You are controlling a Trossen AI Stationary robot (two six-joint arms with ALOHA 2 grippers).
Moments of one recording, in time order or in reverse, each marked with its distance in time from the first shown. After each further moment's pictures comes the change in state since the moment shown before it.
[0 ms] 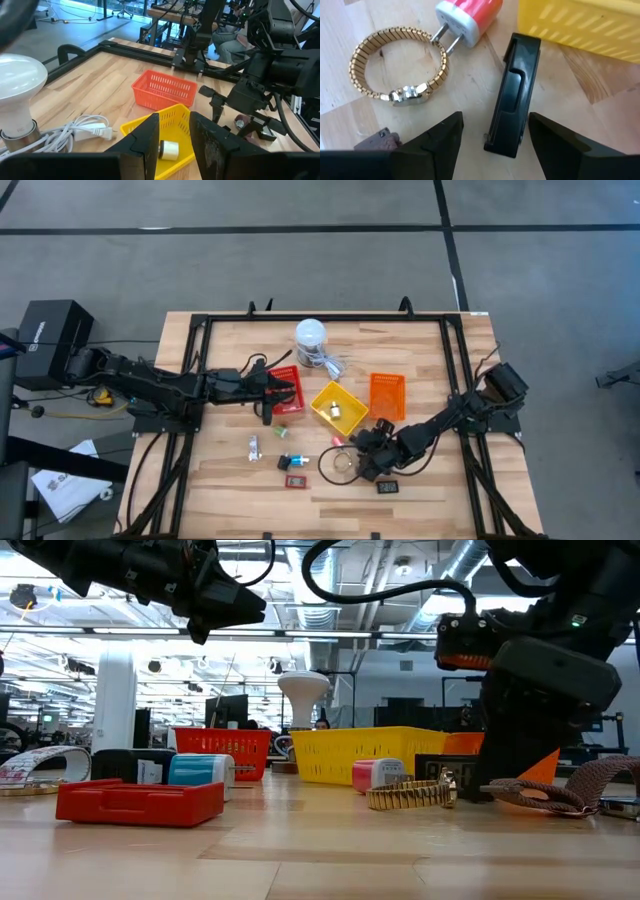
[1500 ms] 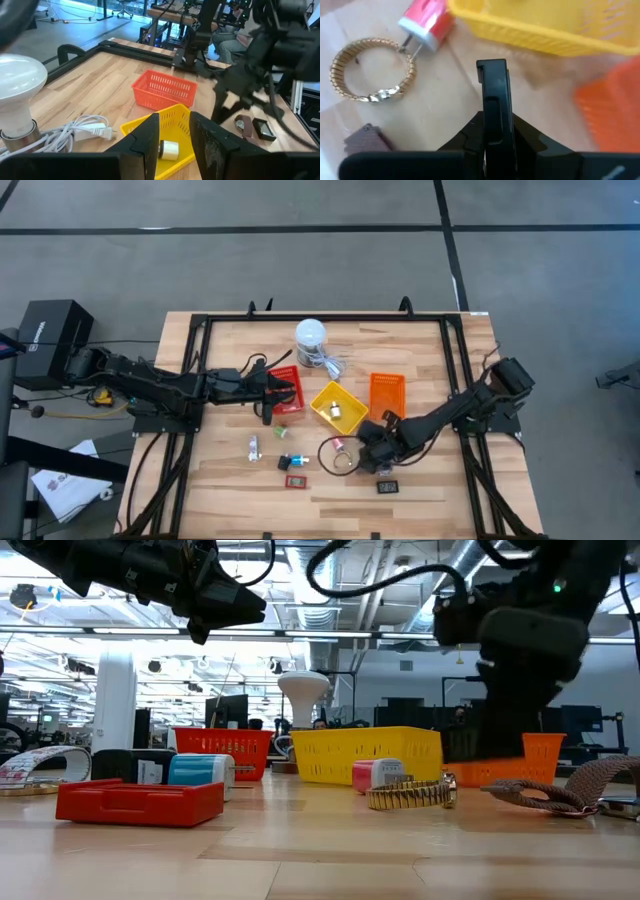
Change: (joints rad) left arm 0.000 0.000 0.000 0.000 0.000 0.000; right arm -0.026 -0.095 0.098 -0.315 -0.018 0.059
